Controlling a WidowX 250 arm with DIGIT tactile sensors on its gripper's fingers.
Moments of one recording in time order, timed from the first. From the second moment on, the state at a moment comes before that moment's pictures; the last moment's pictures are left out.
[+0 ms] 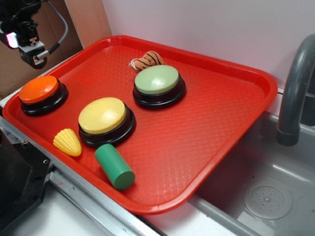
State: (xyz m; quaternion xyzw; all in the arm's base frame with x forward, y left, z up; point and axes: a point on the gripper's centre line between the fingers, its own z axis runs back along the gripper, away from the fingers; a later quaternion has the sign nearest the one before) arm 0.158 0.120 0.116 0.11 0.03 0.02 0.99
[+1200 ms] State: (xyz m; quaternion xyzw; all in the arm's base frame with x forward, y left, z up) arm 0.181 0.088 0.154 0.12 0.04 -0.01 0.99
